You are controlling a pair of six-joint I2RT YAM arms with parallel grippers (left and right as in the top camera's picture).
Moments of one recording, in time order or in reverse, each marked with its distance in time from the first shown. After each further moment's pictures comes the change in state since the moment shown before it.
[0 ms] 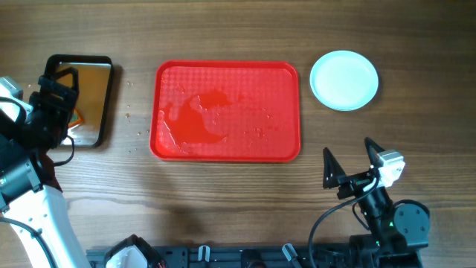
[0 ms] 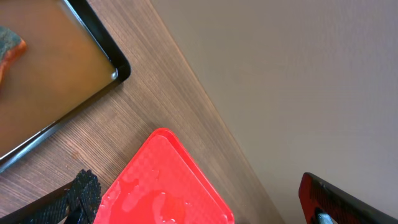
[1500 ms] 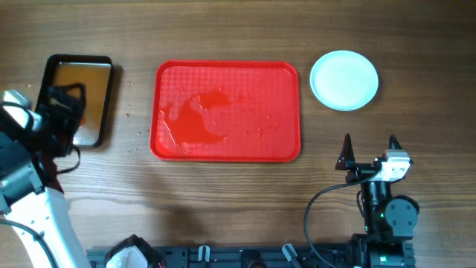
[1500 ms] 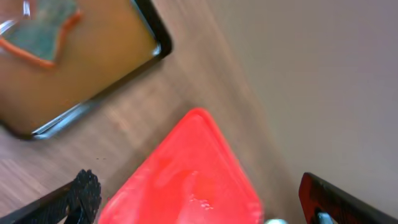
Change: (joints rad) left arm -0.020 -0.024 -0.013 -0.173 -0.104 0.082; right arm -0.128 -0.005 -0.241 0.302 0.187 -0.131
